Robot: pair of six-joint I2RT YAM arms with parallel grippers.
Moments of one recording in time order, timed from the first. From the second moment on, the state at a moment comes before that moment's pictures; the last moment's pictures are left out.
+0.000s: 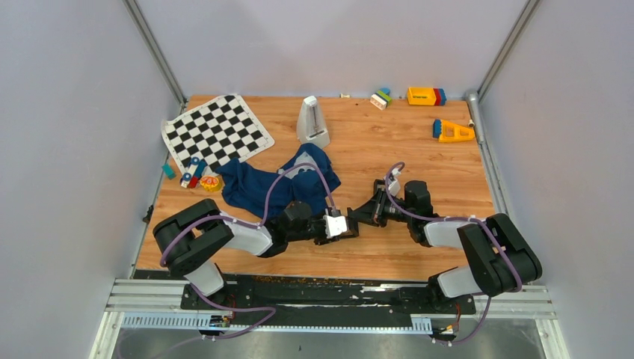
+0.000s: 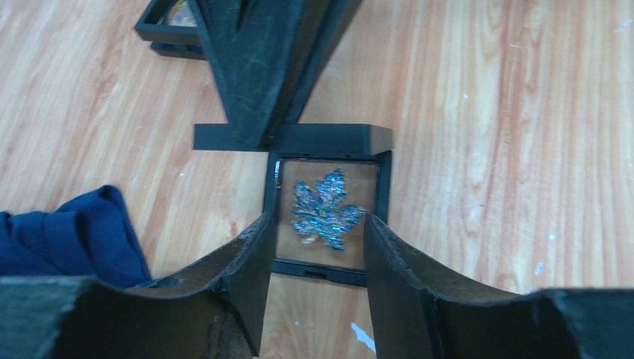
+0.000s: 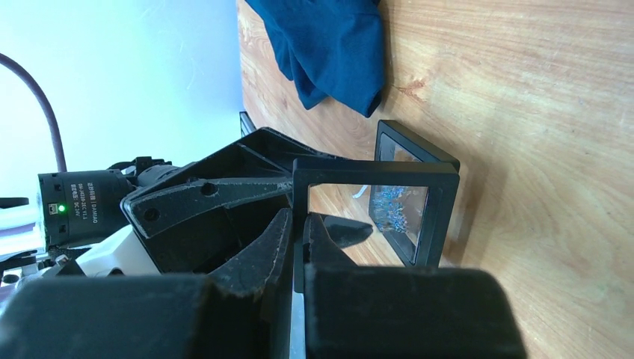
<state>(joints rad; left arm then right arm) -0.99 1.62 0.47 0.76 0.24 0.42 0.34 1.42 0.31 0.67 -0.79 1.06</state>
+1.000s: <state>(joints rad) -0.84 1.46 0.48 0.61 0.30 0.16 0.33 1.11 0.42 -0.03 -0.32 0.84</state>
